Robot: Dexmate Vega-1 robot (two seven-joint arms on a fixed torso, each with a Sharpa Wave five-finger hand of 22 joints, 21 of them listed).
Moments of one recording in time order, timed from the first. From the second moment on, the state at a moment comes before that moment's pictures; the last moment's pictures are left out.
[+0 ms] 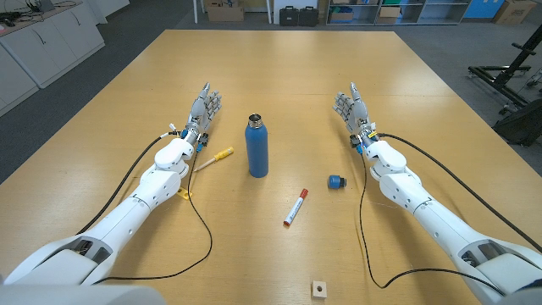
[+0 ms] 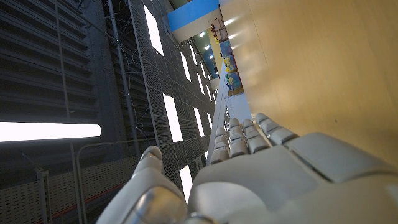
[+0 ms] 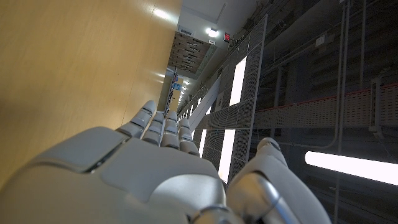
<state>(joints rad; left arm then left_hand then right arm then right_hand) 0.83 0.49 0.37 -1.26 -0.65 -0.31 -0.04 0.01 -0.11 0.37 -0.04 0.21 0.07 0.04 0.22 0.19 0.12 0.02 0.20 0.19 0.09 -0.03 0.20 0.18 0.07 -0.04 0.19 0.18 -0.82 -0.50 -0.38 -1.27 0.65 0.29 0.04 0.13 0.01 0.22 -0.04 0.19 0.08 0.12 0.21 0.19 0.11 0.11 0.21 0.19 -0.03 0.08 0.21 0.27 -0.01 -0.01 0.46 0.18</state>
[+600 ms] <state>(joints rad) 0.84 0.51 0.36 -1.28 -0.65 -0.34 -0.06 0.02 -0.10 0.37 -0.04 0.21 0.12 0.04 0.24 0.19 0.16 0.02 0.21 0.19 0.13 -0.04 0.21 0.18 0.10 -0.04 0.20 0.18 -0.89 -0.54 -0.39 -1.42 0.58 0.27 -0.06 0.19 0.06 0.24 -0.06 0.18 0.13 0.13 0.22 0.19 0.16 0.08 0.24 0.20 0.02 0.09 0.23 0.28 0.01 0.01 0.46 0.18</state>
